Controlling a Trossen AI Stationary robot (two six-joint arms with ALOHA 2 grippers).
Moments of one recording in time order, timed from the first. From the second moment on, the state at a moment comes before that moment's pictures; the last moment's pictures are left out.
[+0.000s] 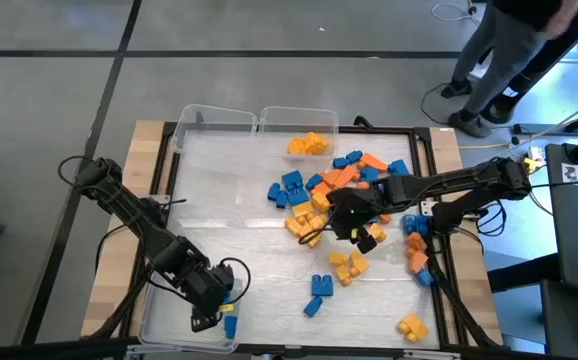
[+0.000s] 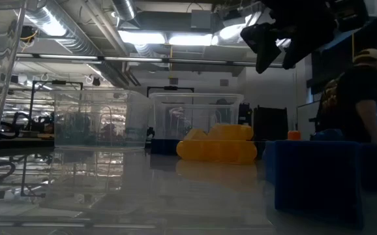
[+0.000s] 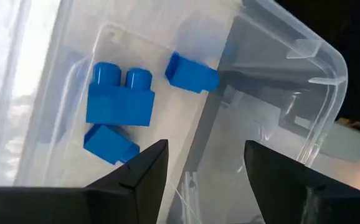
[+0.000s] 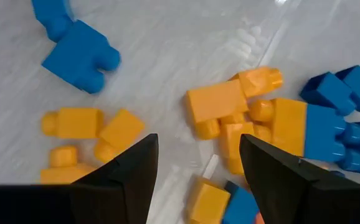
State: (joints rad) left arm -0.71 1.55 1.33 -0.93 0.17 -1.06; right arm 0.14 1.42 1.12 -0.71 -0.14 -0.43
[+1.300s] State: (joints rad) left arm -0.38 1.27 1.33 -0.93 -0.40 -0.36; right arm 0.35 1.73 1.12 -0.66 0.06 0.16
